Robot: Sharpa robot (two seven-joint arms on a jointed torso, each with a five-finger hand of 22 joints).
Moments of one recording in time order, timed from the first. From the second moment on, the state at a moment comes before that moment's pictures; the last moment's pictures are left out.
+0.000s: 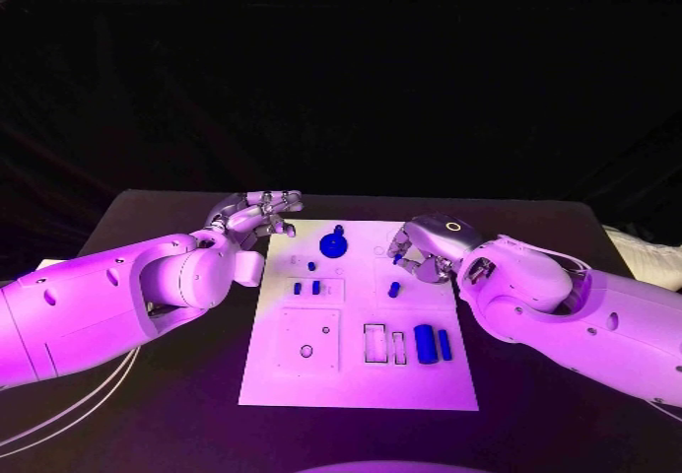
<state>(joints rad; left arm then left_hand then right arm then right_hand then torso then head) 1.20 -0.86 -0.04 1.53 0.11 -0.37 0.32 1.37 -0.15 0.44 0.09 0.12 1.05 0.17 0.12 0.07 1.15 0.10 0.21 0.09 1.26 0.01 0.95 0.53 0.16 1.21 0.11 0.52 0.92 1.02 -0.85 0.14 1.72 -1.87 -0.26 -0.29 1.50 -0.11 0.49 0.05 0.10 1.17 0.12 0.09 0.09 1.22 0.09 0.07 0.09 1.47 -0.02 1.23 1.16 0.11 1.37 0.08 1.25 0.99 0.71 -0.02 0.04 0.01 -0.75</state>
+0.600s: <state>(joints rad) 1.20 -0.85 -0.04 1.53 0.11 -0.37 0.32 1.37 -0.15 0.44 0.09 0.12 1.05 0.17 0.12 0.07 1.15 0.10 0.21 0.09 1.26 0.01 0.95 0.53 0.16 1.21 0.11 0.52 0.92 0.93 -0.71 0.13 1.79 -1.82 -0.27 -0.27 1.49 -0.11 0.50 0.04 0.10 1.17 0.13 0.09 0.09 1.22 0.09 0.07 0.09 1.47 -0.02 1.23 1.16 0.11 1.37 0.08 1.25 0.99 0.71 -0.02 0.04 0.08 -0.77</state>
